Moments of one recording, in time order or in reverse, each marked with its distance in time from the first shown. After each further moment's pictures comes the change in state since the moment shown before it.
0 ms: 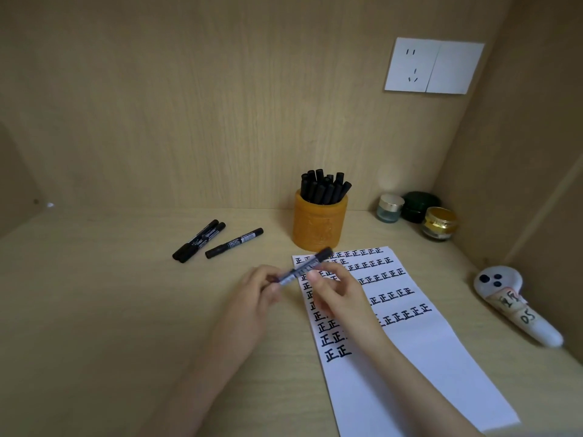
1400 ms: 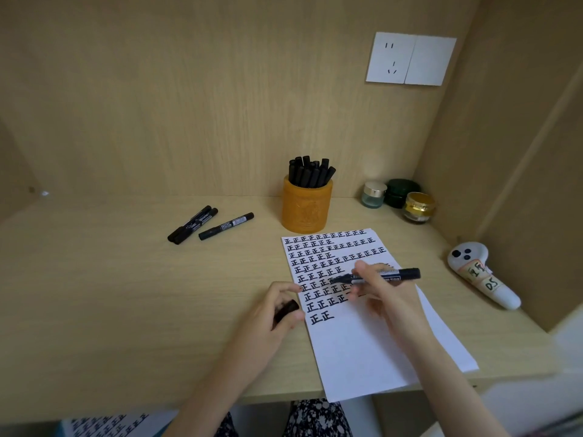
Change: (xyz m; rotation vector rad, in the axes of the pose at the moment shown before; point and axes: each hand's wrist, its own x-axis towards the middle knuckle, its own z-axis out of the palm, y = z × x) left_hand -0.064 0.016 0.028 -0.117 -0.231 -0.063; right_hand -0.056 -0.004 -0.060 0.133 0.288 0.041
